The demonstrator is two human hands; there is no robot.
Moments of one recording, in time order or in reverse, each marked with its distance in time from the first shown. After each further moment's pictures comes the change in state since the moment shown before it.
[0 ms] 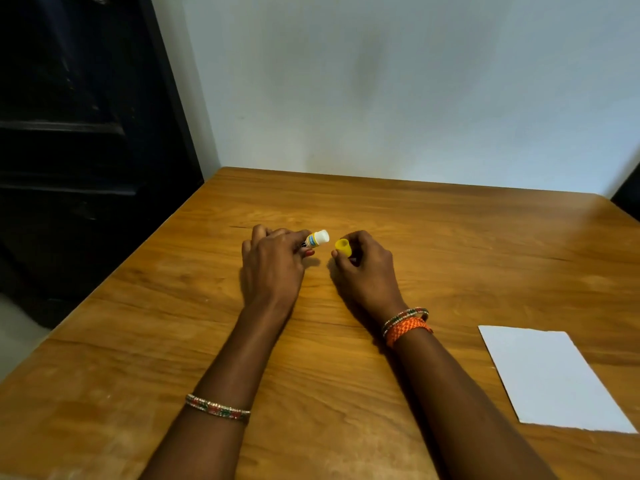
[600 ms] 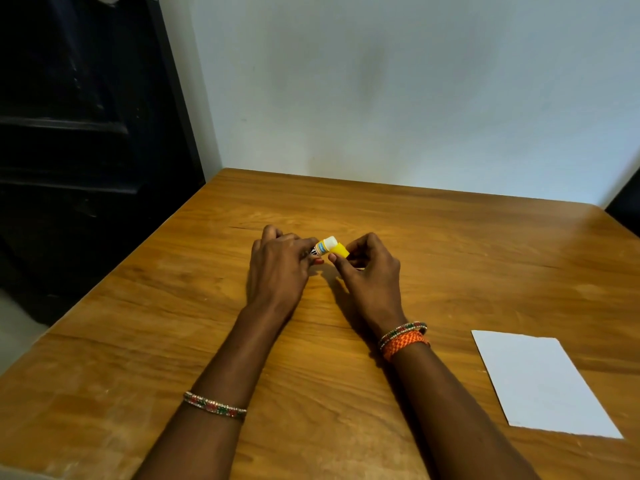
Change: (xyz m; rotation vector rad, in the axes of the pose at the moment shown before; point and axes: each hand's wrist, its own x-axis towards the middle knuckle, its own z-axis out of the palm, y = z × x) left_hand -0.002 0.005 -0.001 0.025 -0.063 0.093; right_hand -0.013 -0.009 -0.010 0.137 0.103 -0.038
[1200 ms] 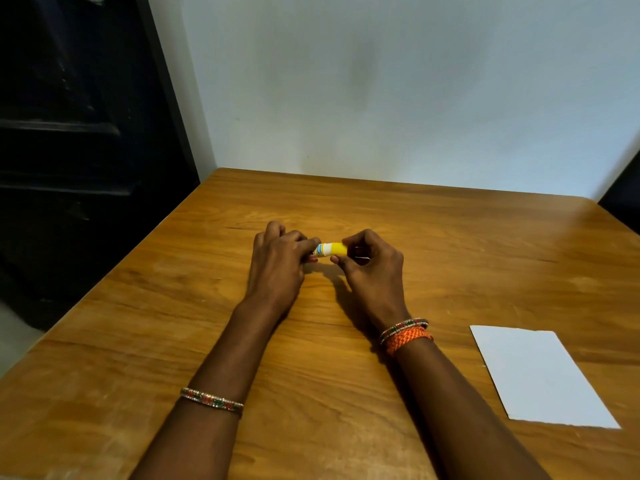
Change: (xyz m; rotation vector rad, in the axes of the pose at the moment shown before) left_hand 0.007 -0.006 -0.001 0.116 -0.118 0.150; right_hand 0.002 -0.002 -0.005 -0.032 -0.016 -0.032
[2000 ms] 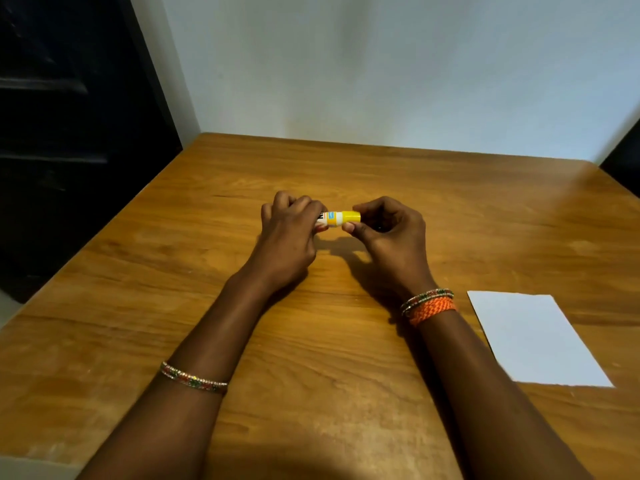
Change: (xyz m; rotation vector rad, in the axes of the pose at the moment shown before) left_hand -0.003 0.011 0.006 -0.161 -0.061 0.135; right_hand 0.001 0.005 -0.024 0.106 0.015 0.070
